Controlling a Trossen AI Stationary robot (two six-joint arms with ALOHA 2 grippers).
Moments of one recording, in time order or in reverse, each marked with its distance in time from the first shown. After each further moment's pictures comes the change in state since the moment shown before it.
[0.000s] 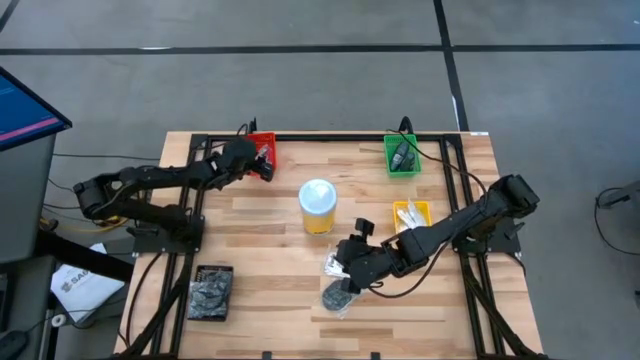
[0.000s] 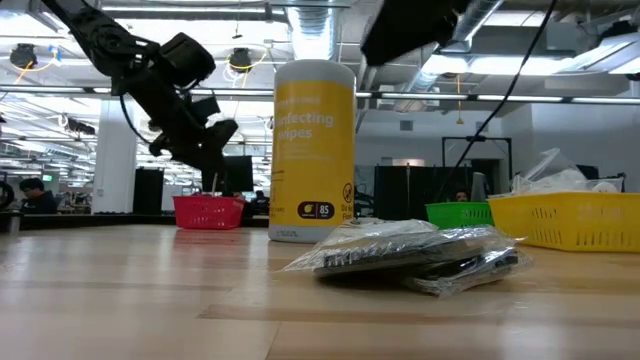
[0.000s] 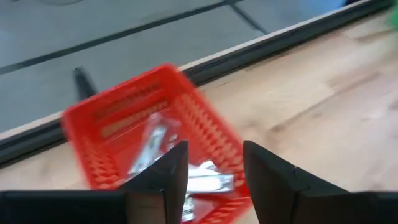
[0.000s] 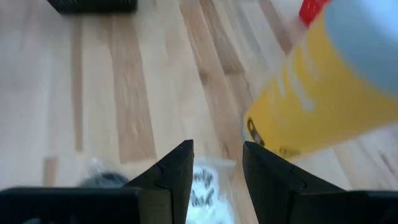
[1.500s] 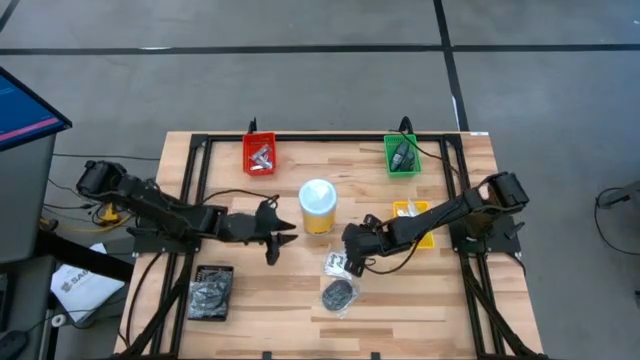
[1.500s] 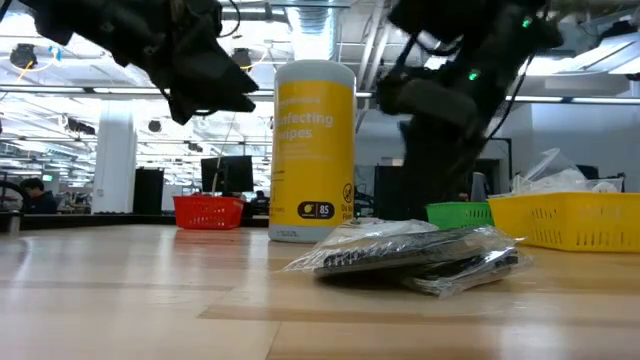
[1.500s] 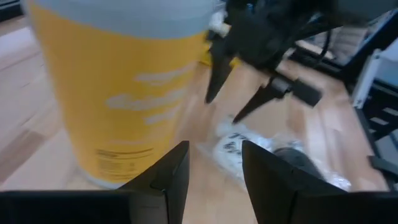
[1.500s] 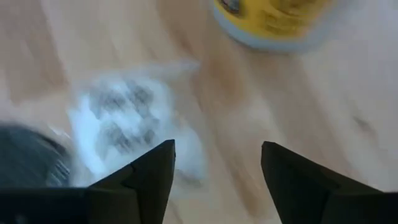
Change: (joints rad) left arm -0.830 -0.019 0.001 0.200 0.014 -0.165; right arm -0.182 0.059 -0.327 0.202 -0.280 0.174
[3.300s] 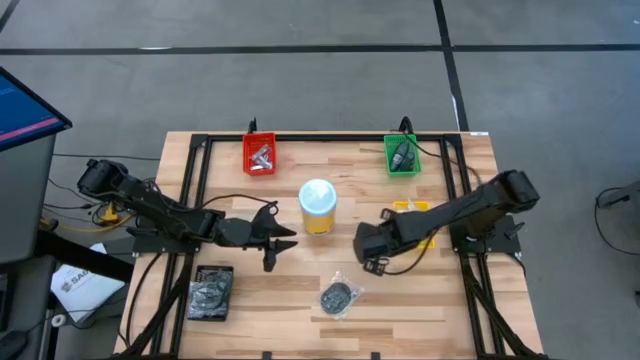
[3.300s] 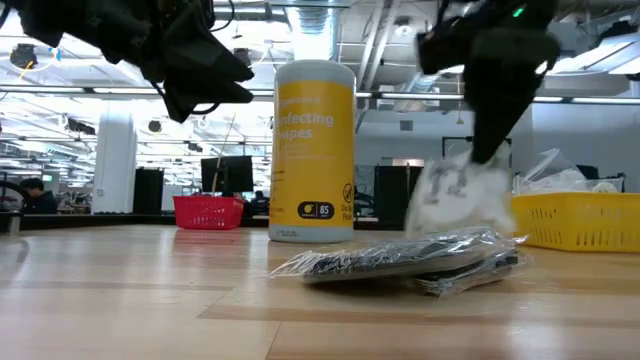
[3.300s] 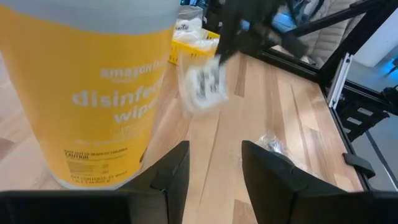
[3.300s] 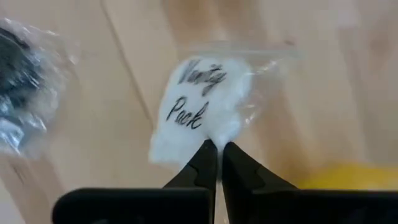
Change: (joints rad) left arm -0.053 0.004 -0.030 0.093 -0.002 0.003; right arm 0.042 -0.093 0.190 -0.599 -0.019 0.010
